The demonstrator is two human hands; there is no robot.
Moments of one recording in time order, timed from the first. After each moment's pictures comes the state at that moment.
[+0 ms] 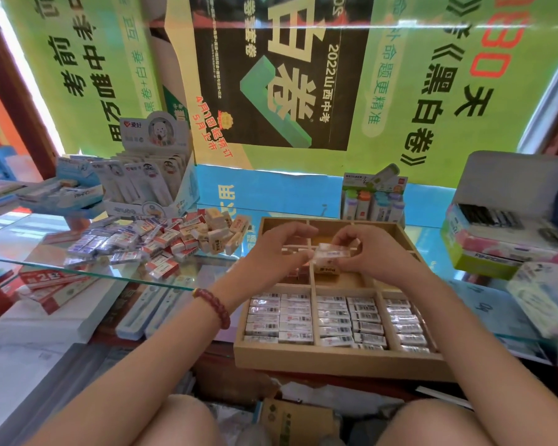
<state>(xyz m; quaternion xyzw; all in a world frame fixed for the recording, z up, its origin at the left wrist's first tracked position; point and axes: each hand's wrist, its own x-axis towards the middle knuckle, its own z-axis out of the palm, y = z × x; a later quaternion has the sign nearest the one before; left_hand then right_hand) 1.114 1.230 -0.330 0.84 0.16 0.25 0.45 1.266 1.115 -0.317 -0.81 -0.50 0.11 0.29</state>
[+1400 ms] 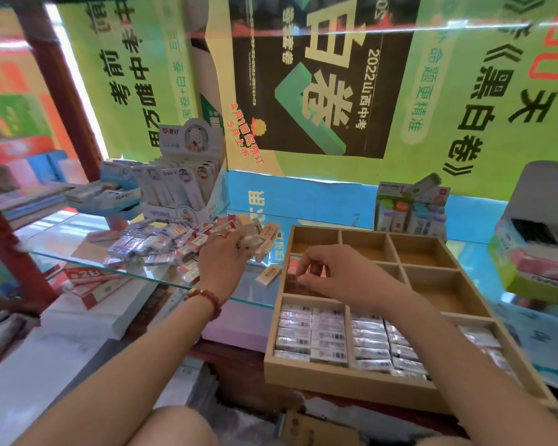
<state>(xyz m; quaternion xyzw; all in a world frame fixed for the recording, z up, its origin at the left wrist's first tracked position) 1.070 1.345 -0.389 0.83 0.43 0.34 0.09 1.202 1.156 -0.313 -0.73 -0.62 0.15 0.24</state>
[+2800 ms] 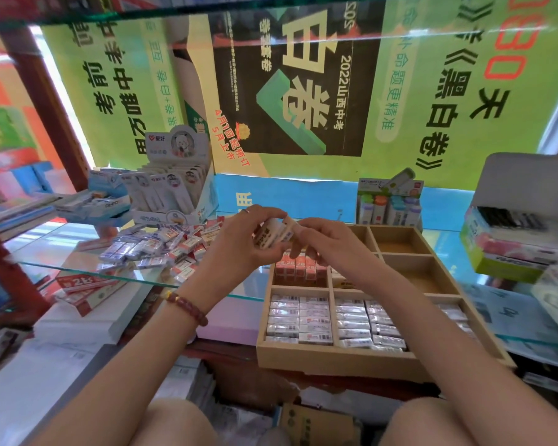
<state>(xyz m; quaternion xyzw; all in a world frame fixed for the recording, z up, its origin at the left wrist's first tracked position) 1.063 1.260 -0.305 0.89 0.15 0.39 0.21 1.195 1.147 -0.299 -0.63 -0.53 0.26 0.51</state>
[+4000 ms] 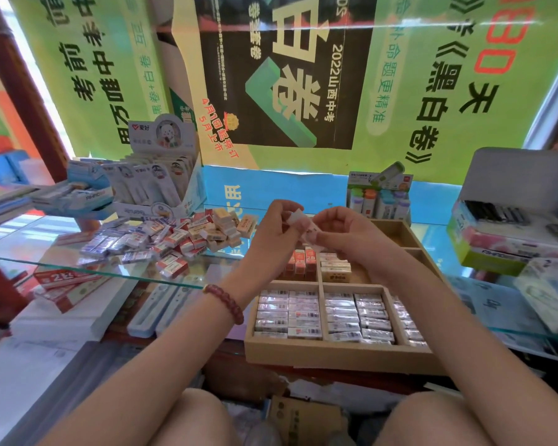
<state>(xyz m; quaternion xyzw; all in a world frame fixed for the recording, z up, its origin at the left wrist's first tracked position) 1.119 1.227 -0.314 0.76 0.23 0.37 0.49 1.232 1.133 -0.306 -0.68 -0.41 0.30 0.53</state>
